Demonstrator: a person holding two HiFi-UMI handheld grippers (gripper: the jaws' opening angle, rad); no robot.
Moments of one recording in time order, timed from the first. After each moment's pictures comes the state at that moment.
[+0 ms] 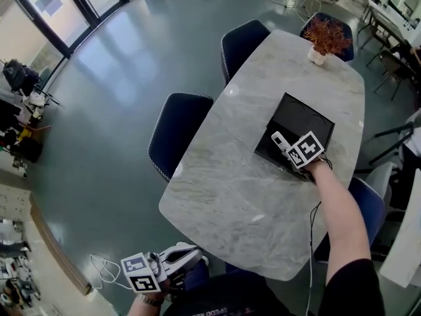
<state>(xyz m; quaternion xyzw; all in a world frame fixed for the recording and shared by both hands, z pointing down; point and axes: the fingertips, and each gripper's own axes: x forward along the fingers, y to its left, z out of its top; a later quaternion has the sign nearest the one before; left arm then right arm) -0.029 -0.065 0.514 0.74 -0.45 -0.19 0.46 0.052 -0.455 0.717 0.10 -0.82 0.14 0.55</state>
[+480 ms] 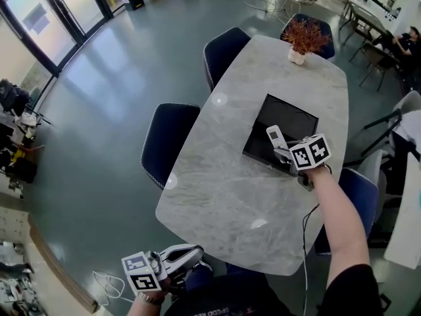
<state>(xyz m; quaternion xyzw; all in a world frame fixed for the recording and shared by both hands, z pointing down) -0.030 -0.069 0.505 0.77 -0.41 -0.18 0.45 0.055 -0.436 0.638 0.15 -0.87 0.24 0.40</state>
